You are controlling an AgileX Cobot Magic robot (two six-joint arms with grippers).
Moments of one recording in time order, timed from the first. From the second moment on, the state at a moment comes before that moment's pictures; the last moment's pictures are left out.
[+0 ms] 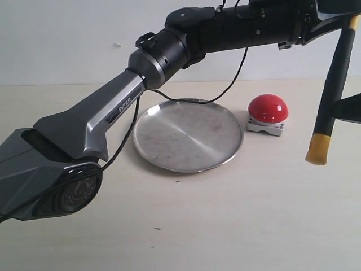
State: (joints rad) left arm -0.71 2.79 -2.93 -1.67 0.95 0.62; right arm -0.09 0.92 -0.58 0.87 0.60 -0.46
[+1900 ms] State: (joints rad) left arm -0.79 2.79 -2.93 -1.50 0.70 0.49; right arm -0.09 1.12 -0.63 0.78 0.45 -0.59
